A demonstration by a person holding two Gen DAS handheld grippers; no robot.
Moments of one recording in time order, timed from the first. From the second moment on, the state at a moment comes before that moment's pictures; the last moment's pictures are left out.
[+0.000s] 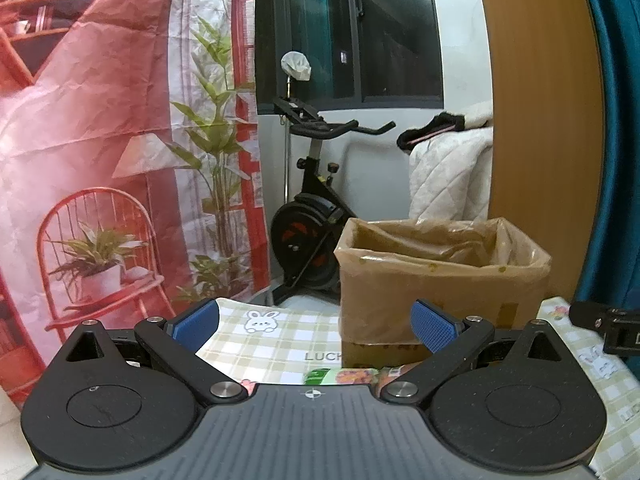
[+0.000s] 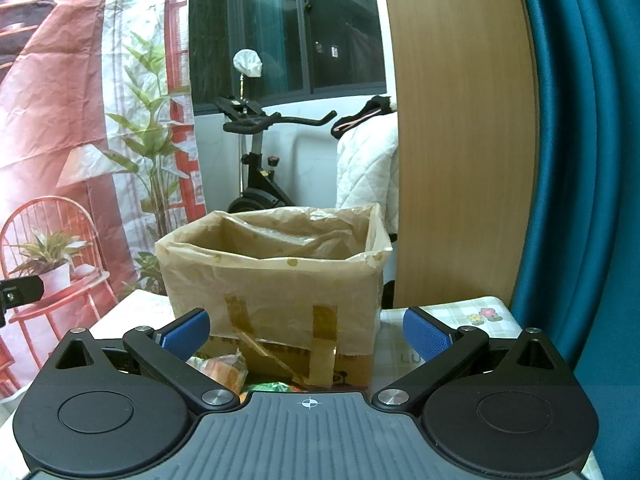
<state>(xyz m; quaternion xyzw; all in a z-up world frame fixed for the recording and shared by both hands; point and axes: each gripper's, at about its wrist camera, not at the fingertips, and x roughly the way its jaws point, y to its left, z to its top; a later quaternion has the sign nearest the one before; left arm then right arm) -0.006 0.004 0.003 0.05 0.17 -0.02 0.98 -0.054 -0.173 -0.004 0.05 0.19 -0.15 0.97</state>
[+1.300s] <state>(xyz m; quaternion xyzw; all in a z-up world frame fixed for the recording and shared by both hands) -0.005 0.033 -0.144 0.02 0.36 -0.17 0.92 -0.055 -0.125 -0.120 0.07 0.29 -0.10 0.95</state>
